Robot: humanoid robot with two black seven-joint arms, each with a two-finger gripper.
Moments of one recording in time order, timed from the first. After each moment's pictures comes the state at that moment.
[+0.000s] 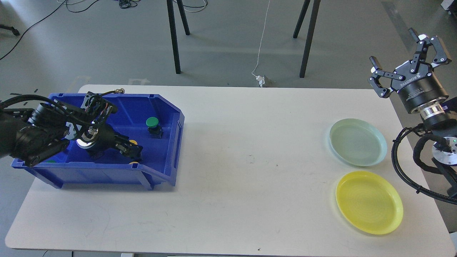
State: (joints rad) left arm -1.15 0.49 0.49 -0.67 1.44 -0.27 -0.49; right arm 0.55 -0.57 0.92 0.91 -0.09 0.49 0.39
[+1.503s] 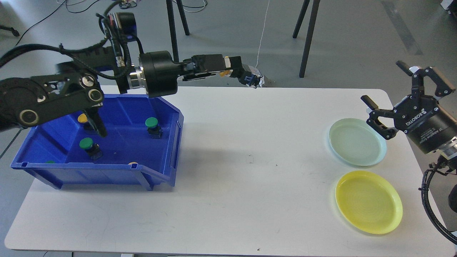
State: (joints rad) left arm -1.29 0.58 0.02 -1.29 0.84 -0.20 -0.49; right arm 0.20 -0.90 0.93 1.47 -0.12 0.46 0.39
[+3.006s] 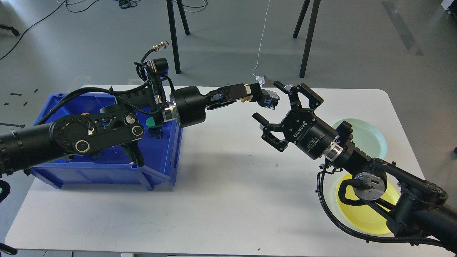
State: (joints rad) left arm -1.13 0.43 -0.01 -1.23 0.84 -0.06 -0.49; right arm 0.52 -0.41 0.59 1.31 -0.22 0.44 0.37
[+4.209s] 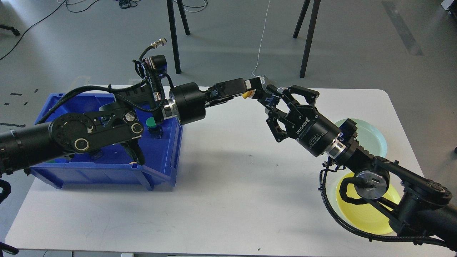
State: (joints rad) left arm -1.13 0.43 -0.03 -1.23 0.82 -0.07 -0.49; right arm 0.51 -0.44 0.60 1.35 -0.22 0.36 0.37
